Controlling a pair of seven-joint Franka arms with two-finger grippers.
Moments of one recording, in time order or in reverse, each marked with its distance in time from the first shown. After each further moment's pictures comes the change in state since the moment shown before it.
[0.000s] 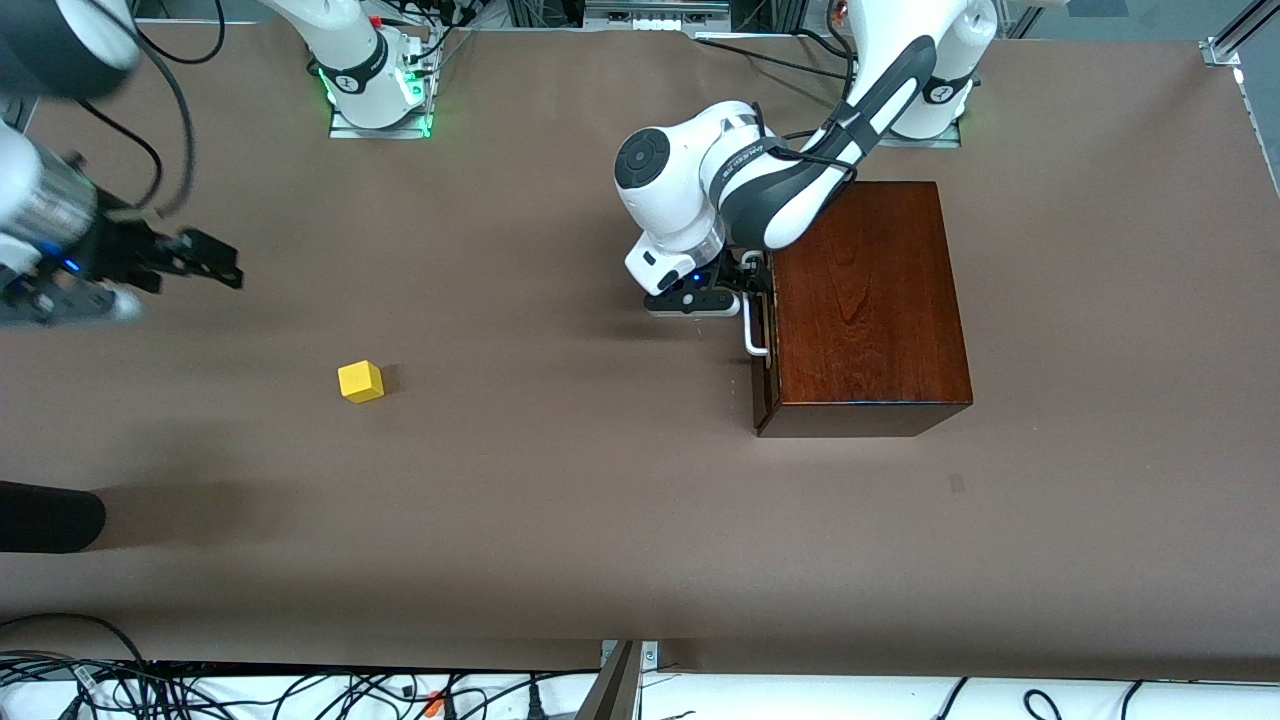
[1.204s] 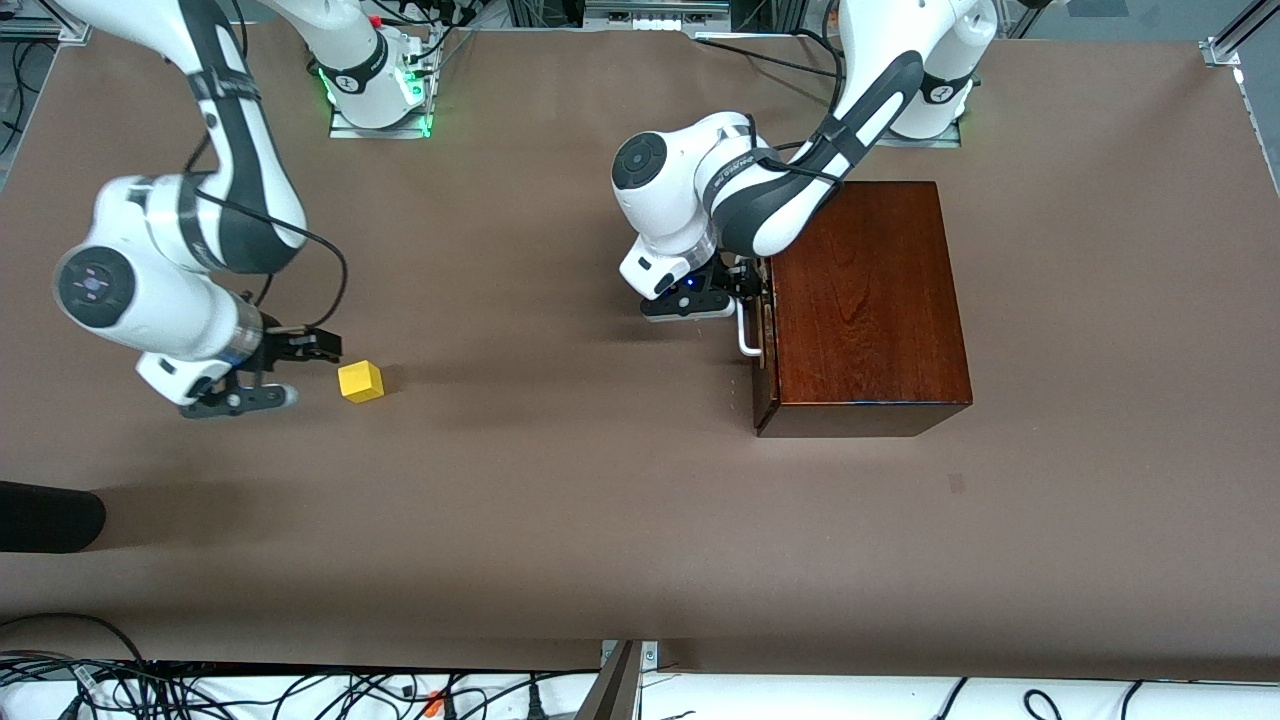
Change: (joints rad) left arm -0.008 0.028 -0.001 -0.012 0.041 0.080 -0.124; right arm 0.007 0.184 0.031 -0.263 0.031 0.443 -0.134
